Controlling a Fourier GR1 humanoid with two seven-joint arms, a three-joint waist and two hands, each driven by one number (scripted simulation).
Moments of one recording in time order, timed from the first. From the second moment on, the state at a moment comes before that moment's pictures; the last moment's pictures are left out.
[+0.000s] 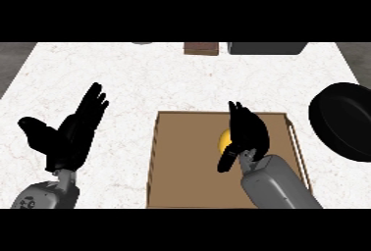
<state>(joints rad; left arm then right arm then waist) -0.14 0.24 -0.15 -1.67 0.20 0.23 0.29 -0.42 -0.10 0.44 -1.47 0.75 0.26 1.03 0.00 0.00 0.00</state>
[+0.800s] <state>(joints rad) -0.13 0.20 -0.11 -1.68 0.16 0.18 0.31 -0.43 -0.04 0.38 -1.36 0.83 0.28 0.92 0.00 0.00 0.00</state>
